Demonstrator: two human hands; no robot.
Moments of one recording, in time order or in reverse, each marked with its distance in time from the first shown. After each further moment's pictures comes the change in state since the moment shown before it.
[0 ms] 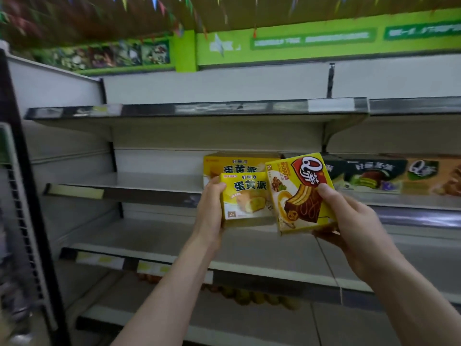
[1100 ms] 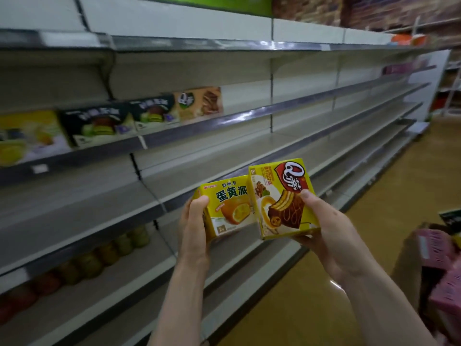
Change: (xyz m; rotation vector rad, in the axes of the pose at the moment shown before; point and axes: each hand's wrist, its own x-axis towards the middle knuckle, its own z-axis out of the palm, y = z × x) left_hand -0.235 -0.107 0.165 -0.116 -0.548 -0.401; right_hand -0.299 -0.001 -0.147 0.061 0.775 0.134
